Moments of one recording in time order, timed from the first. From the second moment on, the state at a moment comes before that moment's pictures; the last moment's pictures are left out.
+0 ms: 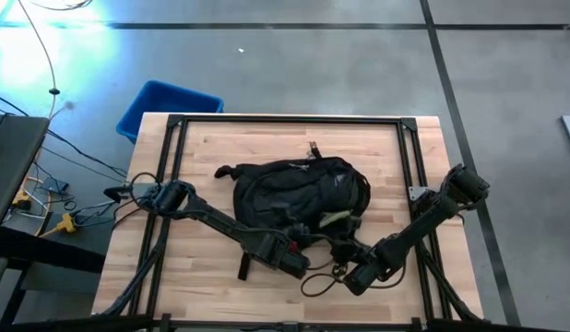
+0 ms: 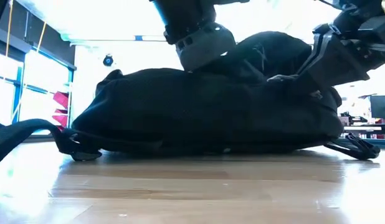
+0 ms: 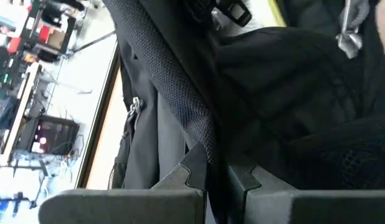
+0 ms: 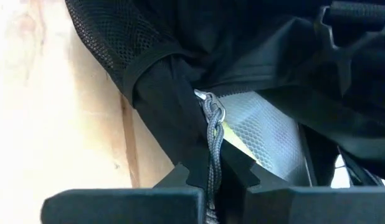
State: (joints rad) left arm -0.44 2.19 1.81 -0.96 -0.94 -0.32; right arm 0.73 1.74 0.96 -0.47 0.92 0.63
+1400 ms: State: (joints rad) left arm -0.44 2.24 1.73 -0.53 -0.73 -0.23; right arm 0.70 1.74 0.96 -0.35 0.86 0.56
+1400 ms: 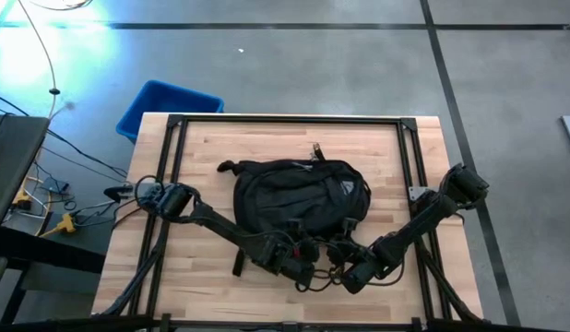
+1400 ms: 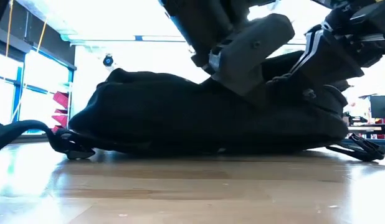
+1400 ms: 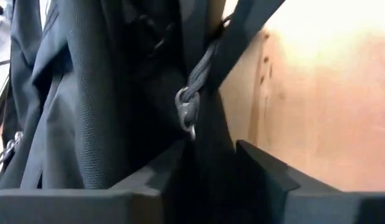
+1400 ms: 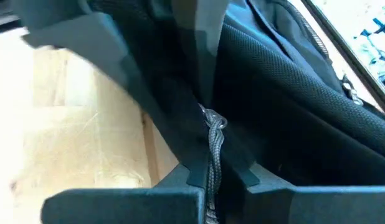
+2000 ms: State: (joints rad) left arm -0.46 2.26 1.73 -0.58 -0.79 -0.22; right arm 0.70 1.74 0.96 -0.32 0.72 0.52
